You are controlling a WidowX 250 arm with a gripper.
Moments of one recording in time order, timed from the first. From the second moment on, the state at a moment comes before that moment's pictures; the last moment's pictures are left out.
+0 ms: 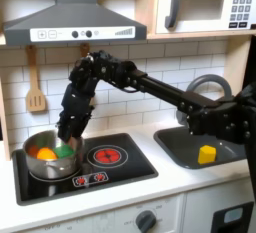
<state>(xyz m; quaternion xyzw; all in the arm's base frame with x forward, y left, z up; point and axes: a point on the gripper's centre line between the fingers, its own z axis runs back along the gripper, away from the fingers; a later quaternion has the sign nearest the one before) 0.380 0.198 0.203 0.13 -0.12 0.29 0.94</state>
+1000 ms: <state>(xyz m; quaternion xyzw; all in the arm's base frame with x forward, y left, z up) 0.374 0.193 0.179 0.12 -0.10 0.29 0.94</state>
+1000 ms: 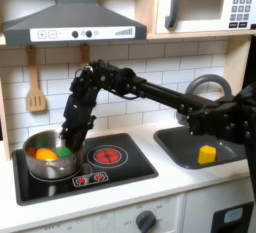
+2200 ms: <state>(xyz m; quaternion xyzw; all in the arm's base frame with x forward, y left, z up) 0.371 0.168 0.167 0.09 -0.08 0.26 0.96</state>
